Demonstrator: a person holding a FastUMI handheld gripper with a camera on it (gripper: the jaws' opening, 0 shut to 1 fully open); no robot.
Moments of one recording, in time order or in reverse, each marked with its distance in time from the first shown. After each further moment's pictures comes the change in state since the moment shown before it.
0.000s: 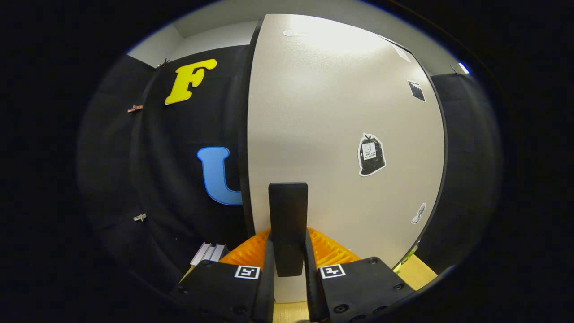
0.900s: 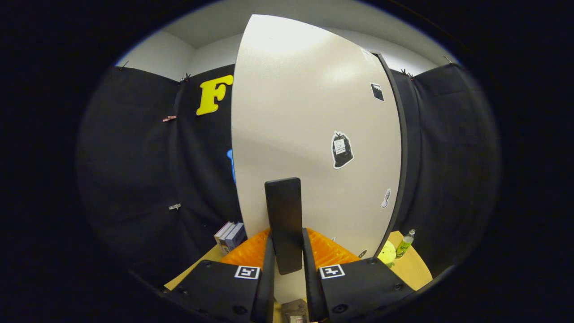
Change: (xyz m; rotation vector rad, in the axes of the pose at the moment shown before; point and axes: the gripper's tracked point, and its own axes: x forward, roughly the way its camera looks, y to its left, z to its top) arm -0.163 -0.087 -0.016 0.028 0.015 0.199
